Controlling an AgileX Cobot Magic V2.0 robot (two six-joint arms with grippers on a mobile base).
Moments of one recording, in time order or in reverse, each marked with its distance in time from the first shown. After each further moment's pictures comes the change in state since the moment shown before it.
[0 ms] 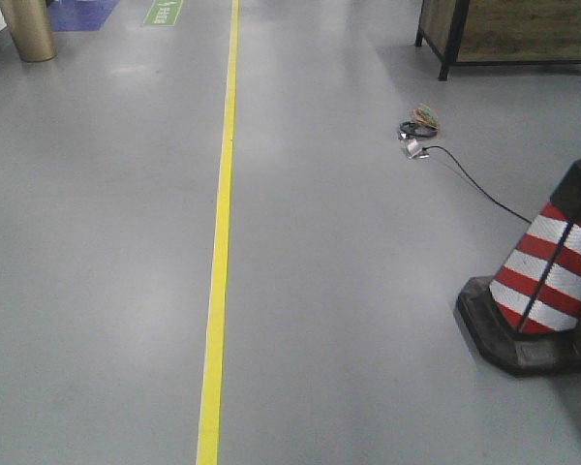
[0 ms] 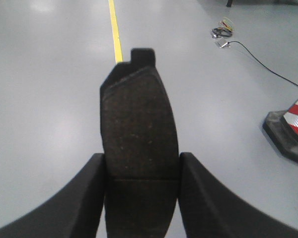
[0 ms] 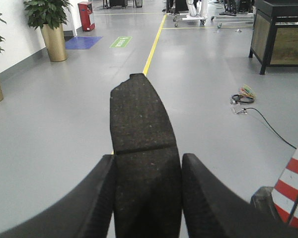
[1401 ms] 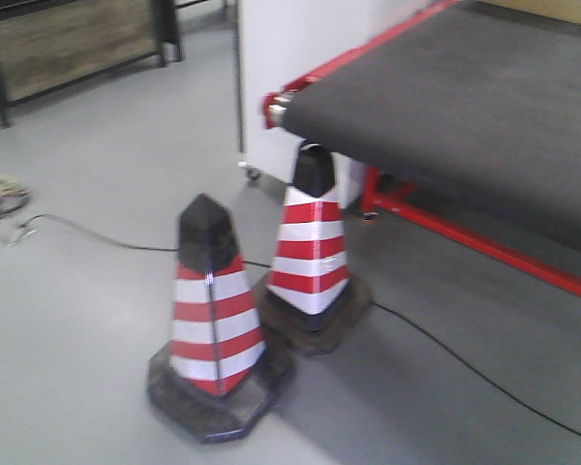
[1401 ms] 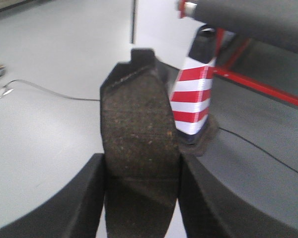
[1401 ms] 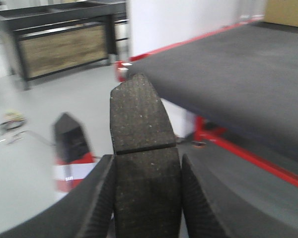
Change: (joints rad) left arm 0.000 0.000 0.000 0.002 0.000 0.000; right arm 0.000 0.000 0.000 -0.001 -0.001 0.000
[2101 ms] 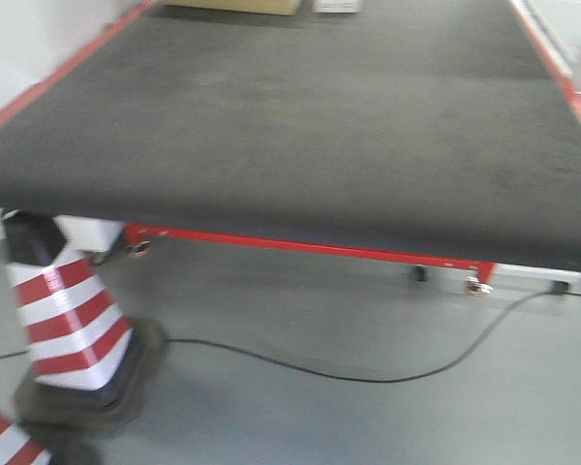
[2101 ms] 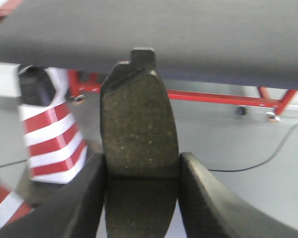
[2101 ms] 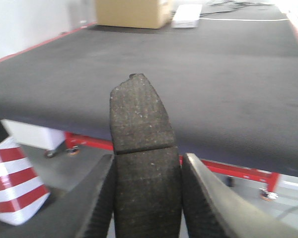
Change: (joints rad) left arm 0.000 0.000 0.000 0.000 0.000 0.000; right arm 0.000 0.000 0.000 0.000 0.000 0.000
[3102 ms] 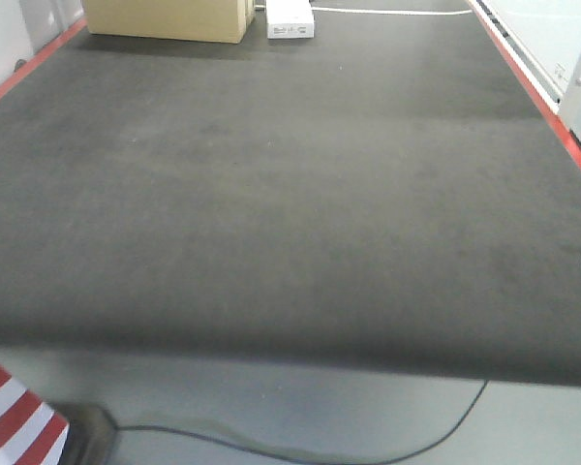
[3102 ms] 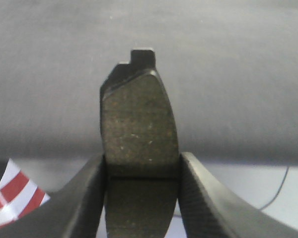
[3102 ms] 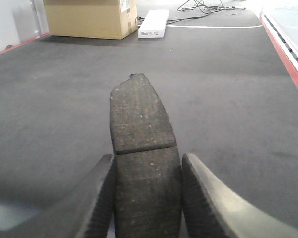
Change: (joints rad) left arm 0.000 0.000 0.000 -0.002 0.000 0.000; right arm 0.000 0.000 0.000 0.000 0.000 0.000
